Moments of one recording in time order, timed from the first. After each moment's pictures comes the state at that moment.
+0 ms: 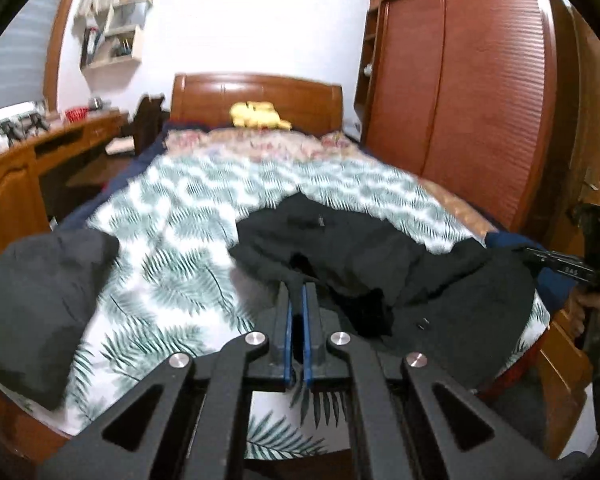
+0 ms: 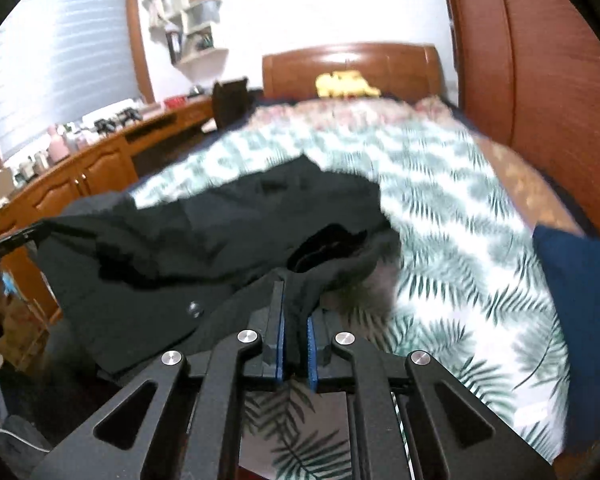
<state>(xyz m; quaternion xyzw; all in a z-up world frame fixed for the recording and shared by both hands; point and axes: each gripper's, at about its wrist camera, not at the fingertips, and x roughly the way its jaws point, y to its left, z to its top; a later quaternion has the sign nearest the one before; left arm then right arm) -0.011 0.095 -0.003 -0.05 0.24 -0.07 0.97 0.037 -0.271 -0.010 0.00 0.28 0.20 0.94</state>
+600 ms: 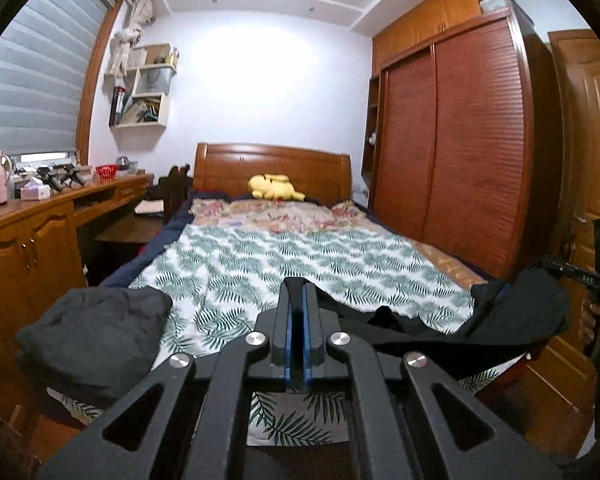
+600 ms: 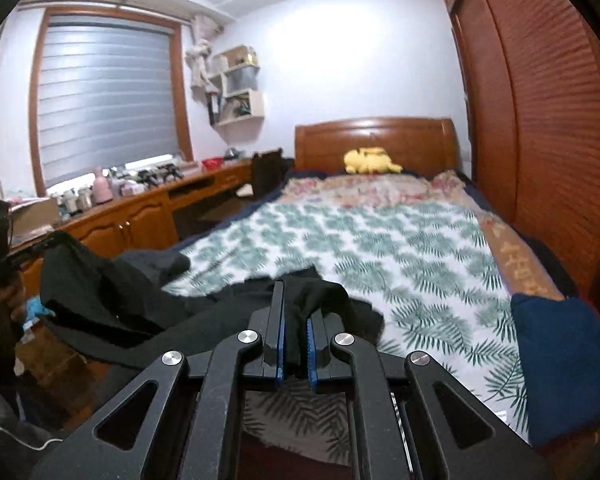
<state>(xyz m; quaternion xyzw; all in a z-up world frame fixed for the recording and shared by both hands) -0.151 0.136 0.081 -0.05 0.12 -0.04 0.99 -0.089 -0.275 0.092 0.02 0.16 0.25 0.96</state>
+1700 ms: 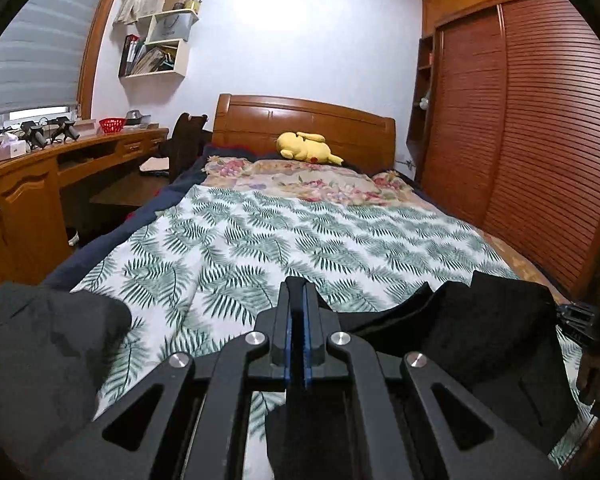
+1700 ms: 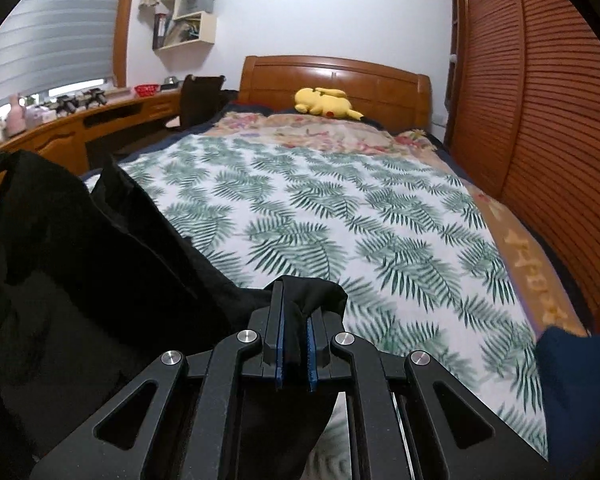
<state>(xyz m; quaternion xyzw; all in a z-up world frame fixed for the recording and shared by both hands) 0.170 0.151 -0.015 -0.08 0.19 0.01 0.98 0.218 -0.227 -0.047 -0.08 0.26 0.13 0.95</state>
